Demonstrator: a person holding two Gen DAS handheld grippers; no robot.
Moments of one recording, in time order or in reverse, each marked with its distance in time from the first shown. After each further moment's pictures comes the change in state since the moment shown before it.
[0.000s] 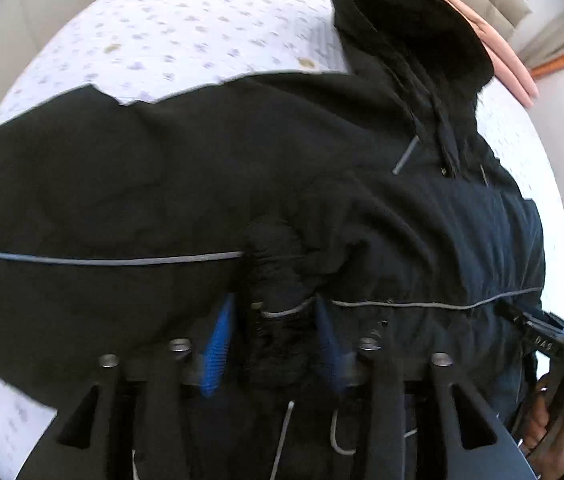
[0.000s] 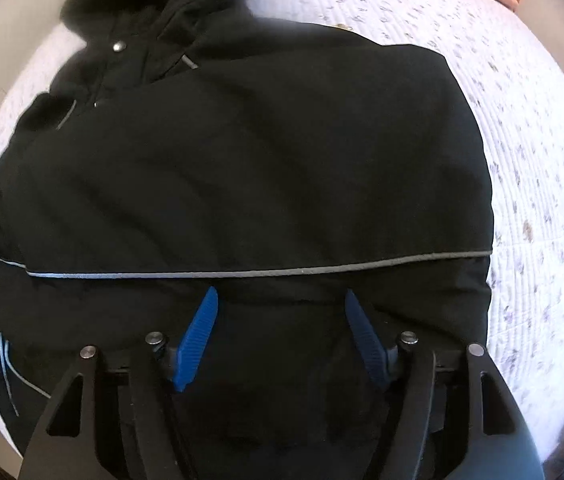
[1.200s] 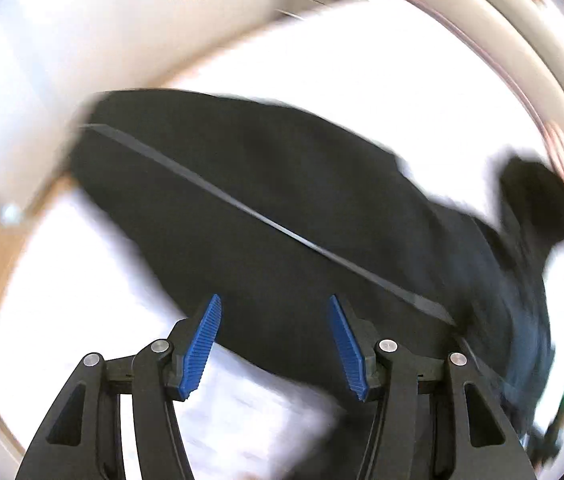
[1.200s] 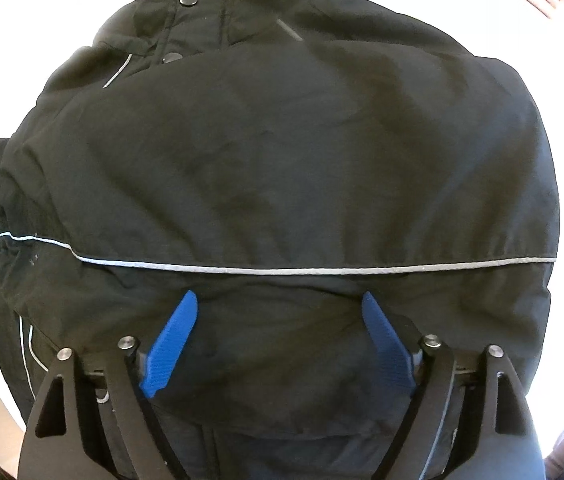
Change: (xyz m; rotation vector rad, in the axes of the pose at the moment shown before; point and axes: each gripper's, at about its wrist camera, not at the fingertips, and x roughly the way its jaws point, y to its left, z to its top) left arm -0.089 0.189 -0.033 -0.534 -0.166 0.190; right arm 0.017 0.054 0.024 -0.071 0.098 0.064
